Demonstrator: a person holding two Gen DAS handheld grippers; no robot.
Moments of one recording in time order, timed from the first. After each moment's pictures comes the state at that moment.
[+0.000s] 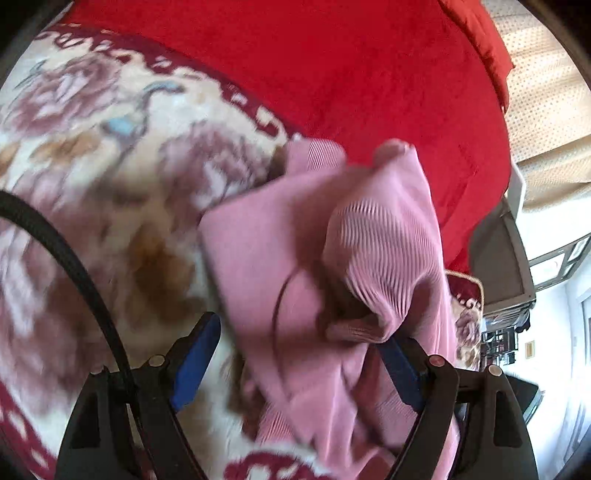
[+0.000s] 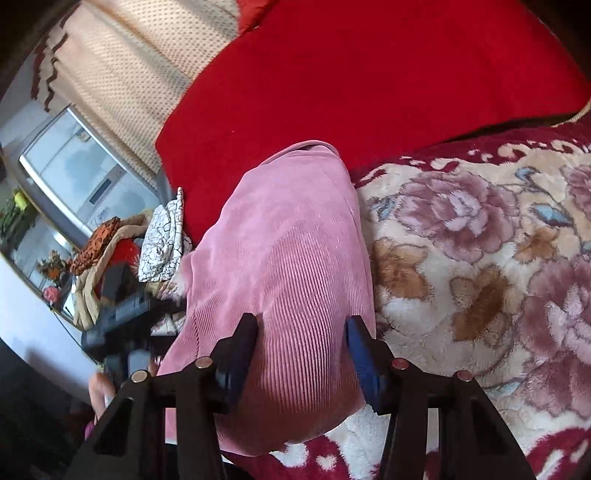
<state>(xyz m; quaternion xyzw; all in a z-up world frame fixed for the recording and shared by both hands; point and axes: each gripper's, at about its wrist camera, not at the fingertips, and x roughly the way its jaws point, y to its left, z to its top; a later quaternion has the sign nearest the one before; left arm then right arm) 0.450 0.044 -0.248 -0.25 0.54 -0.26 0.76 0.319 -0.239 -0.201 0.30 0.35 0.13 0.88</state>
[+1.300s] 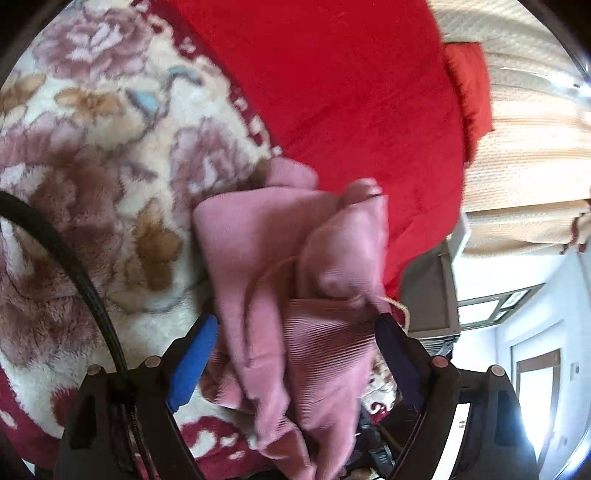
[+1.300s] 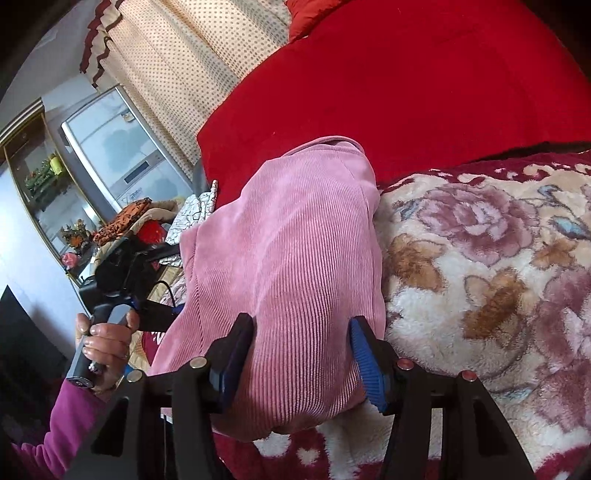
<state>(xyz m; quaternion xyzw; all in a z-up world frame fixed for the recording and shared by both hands) 0.428 0.092 -0.239 -0.40 0.50 -0.31 0.70 0.306 -0.240 -0.225 0.25 0.29 0.20 0.90</state>
